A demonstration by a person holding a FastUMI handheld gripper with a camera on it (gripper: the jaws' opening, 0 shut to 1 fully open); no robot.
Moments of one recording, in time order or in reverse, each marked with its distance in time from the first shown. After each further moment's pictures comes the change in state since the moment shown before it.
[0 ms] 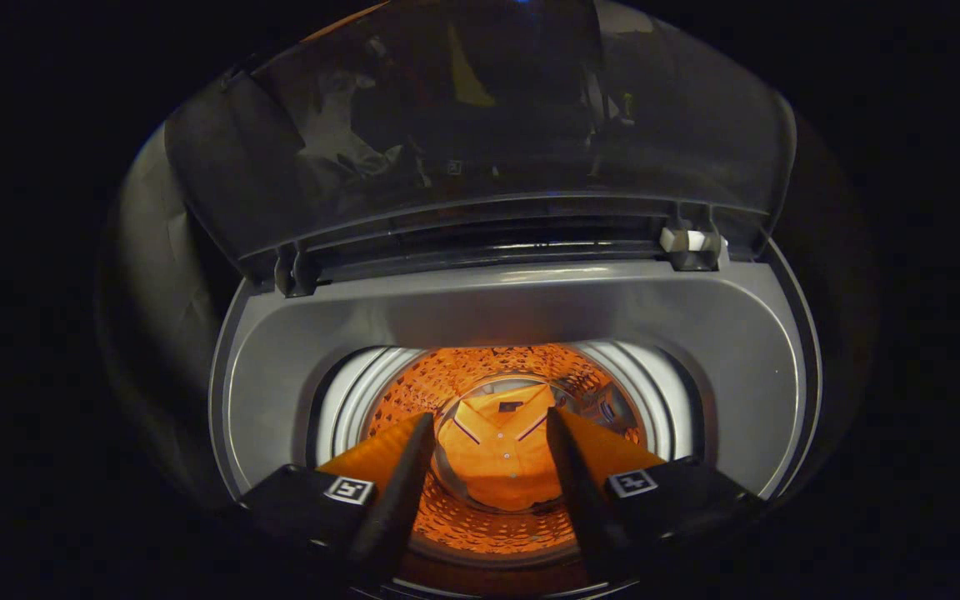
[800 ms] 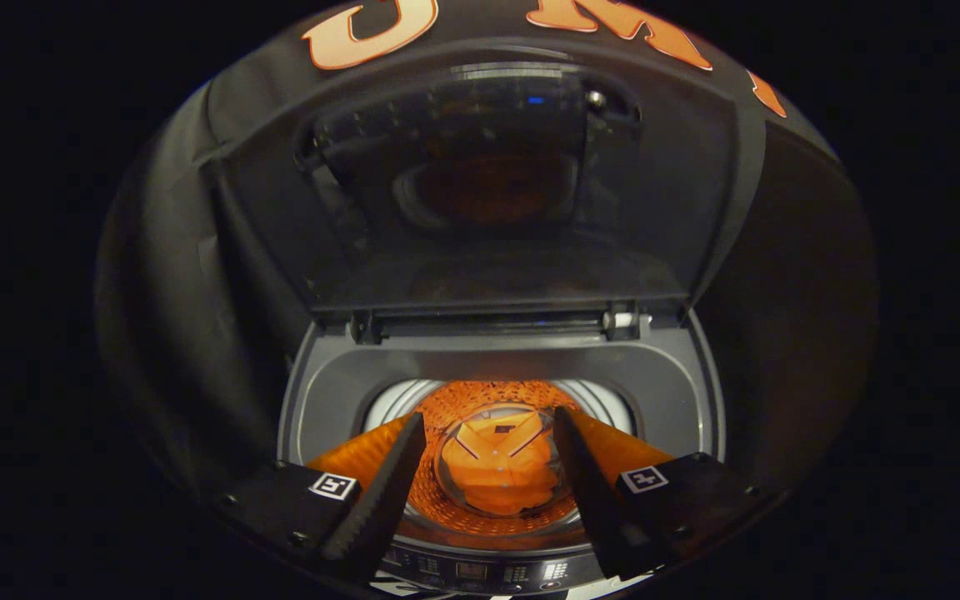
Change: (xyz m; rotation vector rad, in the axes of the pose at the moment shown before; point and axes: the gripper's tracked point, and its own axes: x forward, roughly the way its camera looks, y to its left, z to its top) arm -0.107 0.011 0.055 -0.052 -0.165 0.011
